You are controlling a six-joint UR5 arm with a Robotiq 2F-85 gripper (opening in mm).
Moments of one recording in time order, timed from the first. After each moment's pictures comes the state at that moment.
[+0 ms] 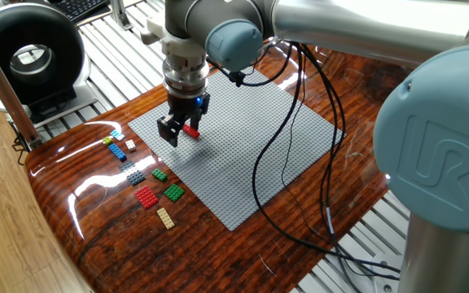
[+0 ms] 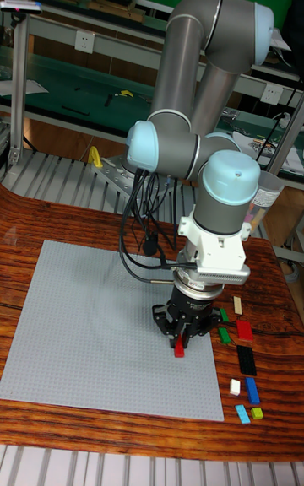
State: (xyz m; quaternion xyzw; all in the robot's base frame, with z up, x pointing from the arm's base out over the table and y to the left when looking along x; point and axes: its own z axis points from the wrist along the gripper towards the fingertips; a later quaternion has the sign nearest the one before) arm 0.610 0.112 0.006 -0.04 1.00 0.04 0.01
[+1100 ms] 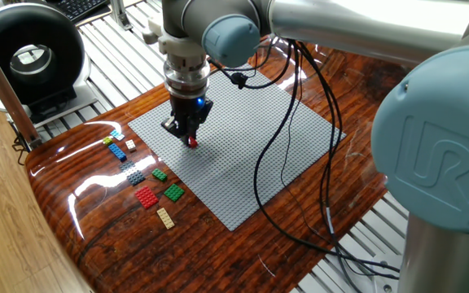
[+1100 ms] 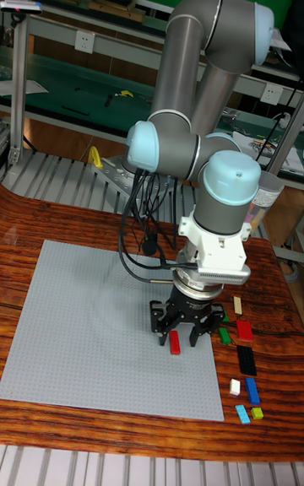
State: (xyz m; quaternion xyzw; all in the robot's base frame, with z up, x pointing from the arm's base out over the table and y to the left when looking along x) arm 0.613 0.112 0.006 -0.05 1.00 0.04 0.02
